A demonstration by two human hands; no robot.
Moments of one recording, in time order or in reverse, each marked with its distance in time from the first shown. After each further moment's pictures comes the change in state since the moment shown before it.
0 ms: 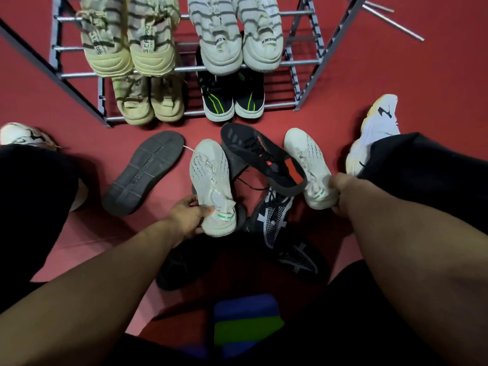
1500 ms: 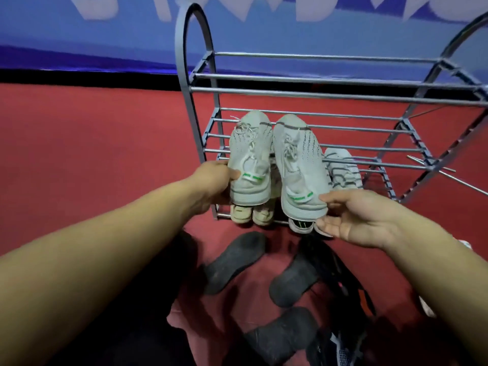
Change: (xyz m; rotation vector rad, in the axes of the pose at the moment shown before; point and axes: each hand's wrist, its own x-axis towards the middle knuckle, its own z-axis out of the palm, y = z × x) left_hand -0.148 0.246 -0.150 -0.047 0.154 0.510; right_hand -0.261 -0.107 0.097 0.149 -0.734 -0.494
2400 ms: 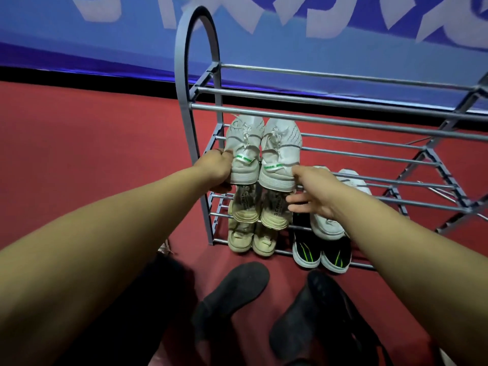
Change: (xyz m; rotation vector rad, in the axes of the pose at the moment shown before) left_hand 0.116 0.036 -0.016 0.402 0.150 0.108; right_hand 0.128 -0.066 0.072 -0.447 0.132 -0.270
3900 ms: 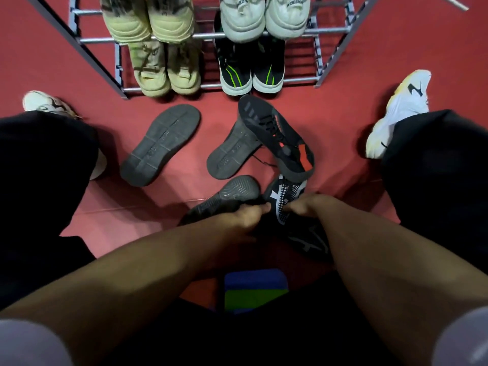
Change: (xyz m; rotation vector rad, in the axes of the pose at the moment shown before) left_hand -0.257 -0.216 0.321 -0.055 -0.751 -0.807; right_hand -0.127 0.379 -0.111 -0.844 -0.232 0.724
